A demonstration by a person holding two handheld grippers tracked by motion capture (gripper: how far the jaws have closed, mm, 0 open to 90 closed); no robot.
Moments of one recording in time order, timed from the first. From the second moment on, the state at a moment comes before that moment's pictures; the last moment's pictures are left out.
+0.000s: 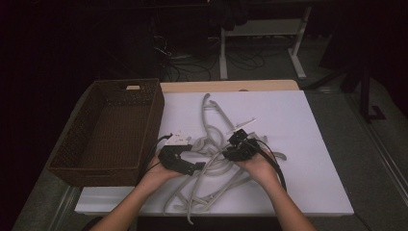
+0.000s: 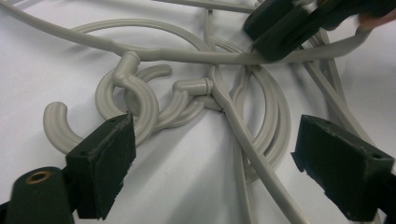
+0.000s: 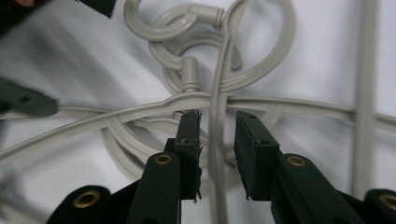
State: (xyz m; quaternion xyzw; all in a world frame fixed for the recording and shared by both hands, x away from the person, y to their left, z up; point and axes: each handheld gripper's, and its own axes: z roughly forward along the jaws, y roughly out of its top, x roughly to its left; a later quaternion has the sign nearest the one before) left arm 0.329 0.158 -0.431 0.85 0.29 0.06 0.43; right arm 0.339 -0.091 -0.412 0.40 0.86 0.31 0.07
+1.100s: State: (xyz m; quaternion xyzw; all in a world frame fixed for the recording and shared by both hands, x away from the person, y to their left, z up) left arm 0.351 0.157 -0.419 0.84 0.33 0.08 0.43; right arm 0.283 -0.158 -0.420 0.32 0.89 0.32 0.02
